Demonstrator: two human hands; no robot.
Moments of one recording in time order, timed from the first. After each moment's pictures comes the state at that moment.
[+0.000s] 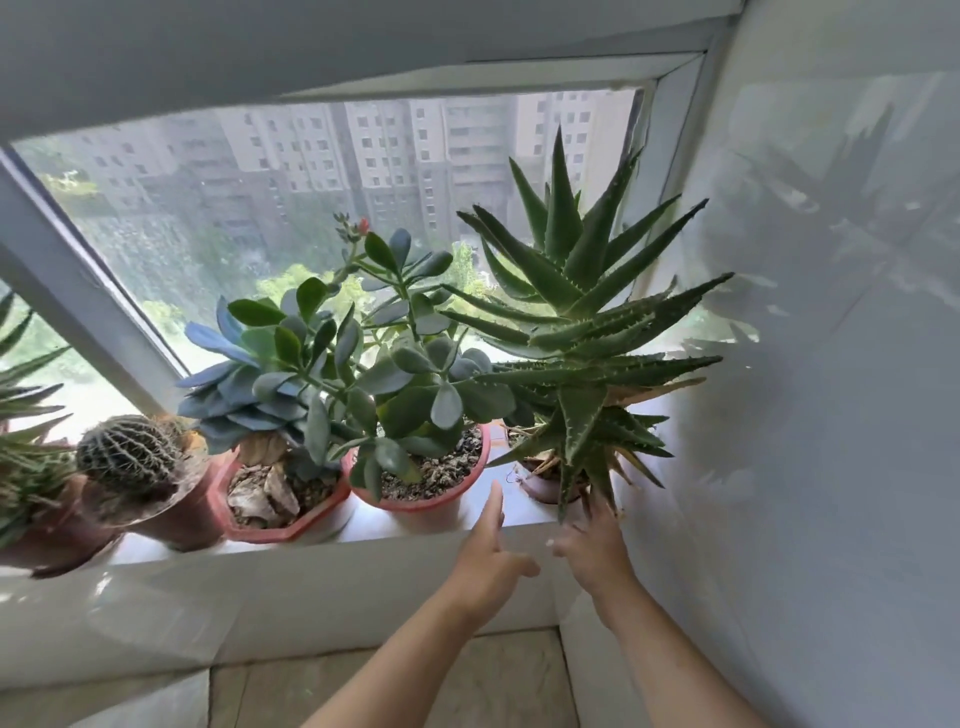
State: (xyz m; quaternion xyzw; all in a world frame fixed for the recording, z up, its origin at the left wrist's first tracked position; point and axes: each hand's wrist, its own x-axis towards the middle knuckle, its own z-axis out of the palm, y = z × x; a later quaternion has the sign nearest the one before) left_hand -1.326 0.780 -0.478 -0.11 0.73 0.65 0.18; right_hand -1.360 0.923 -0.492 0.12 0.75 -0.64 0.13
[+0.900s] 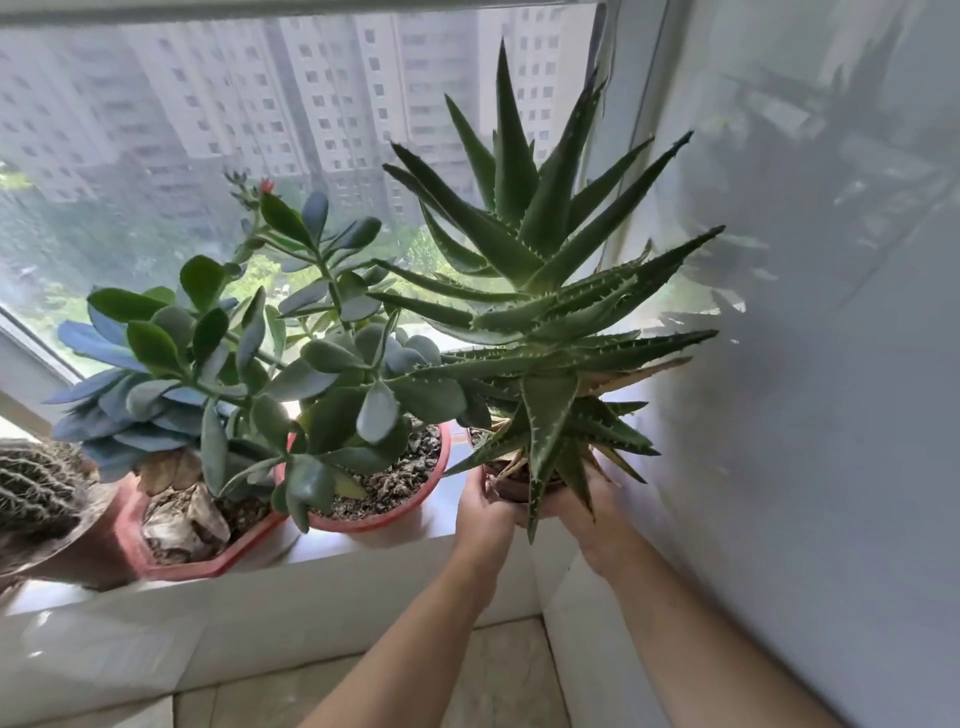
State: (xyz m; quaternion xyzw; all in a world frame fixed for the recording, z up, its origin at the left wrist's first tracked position) left_hand -1.382 0.818 -0.498 -0.17 0.63 0.75 0.10; right_hand -1.395 0.941 -0.464 0.07 0.66 -0.74 0.13
